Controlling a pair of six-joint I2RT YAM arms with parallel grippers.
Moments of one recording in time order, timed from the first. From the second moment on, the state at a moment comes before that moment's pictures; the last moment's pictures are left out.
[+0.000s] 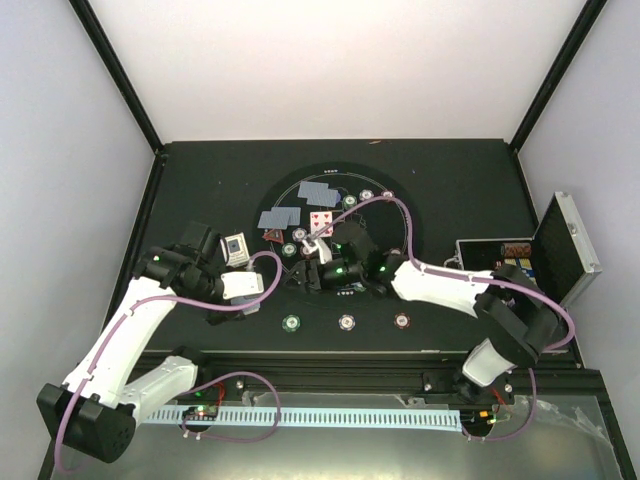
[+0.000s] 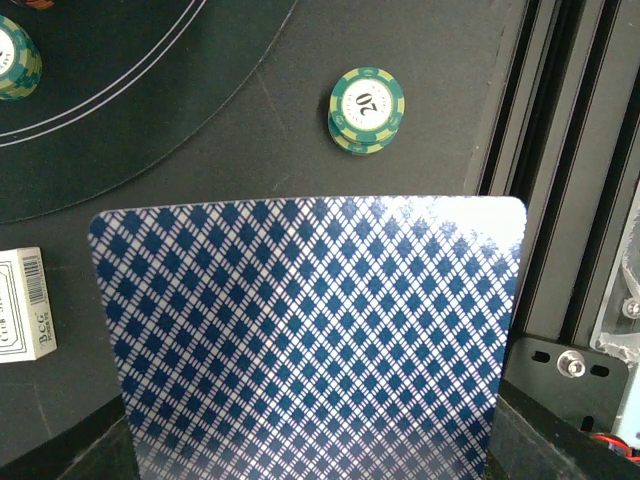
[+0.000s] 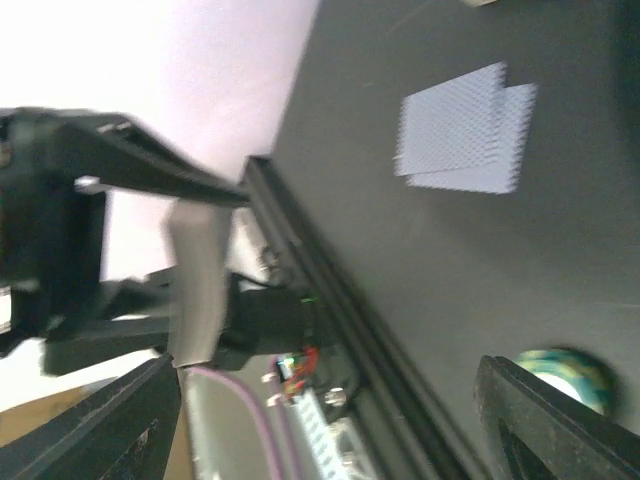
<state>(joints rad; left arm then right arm) -0.30 0.96 0.93 -1.29 0.32 0.97 0.87 1.58 0.90 0.11 -0.64 0.84</state>
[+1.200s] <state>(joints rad) -0.29 0.96 0.94 -1.30 0.33 0.99 1.04 1.95 1.04 0.68 -0.78 1.28</state>
